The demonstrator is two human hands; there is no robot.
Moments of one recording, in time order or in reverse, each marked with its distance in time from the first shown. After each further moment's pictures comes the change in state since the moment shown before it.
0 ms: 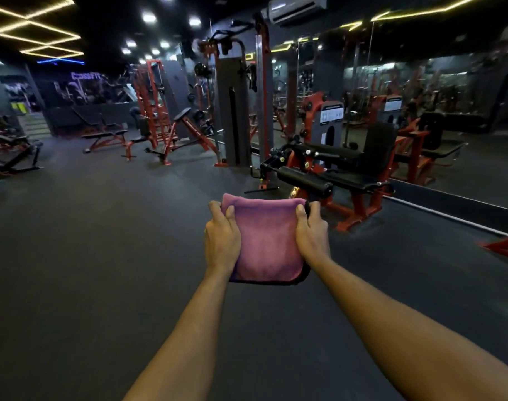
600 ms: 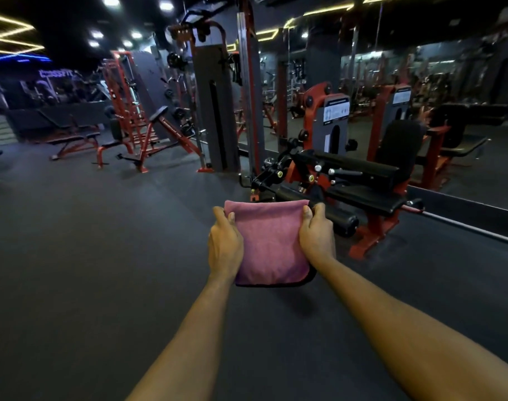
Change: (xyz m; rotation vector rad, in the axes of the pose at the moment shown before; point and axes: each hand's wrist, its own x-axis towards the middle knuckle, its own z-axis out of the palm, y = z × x) left_hand 0.413 -0.149 0.371 0.028 -0.114 -0.022; right_hand 0.512 0.135 0.210 -0.119 0.097 0.059
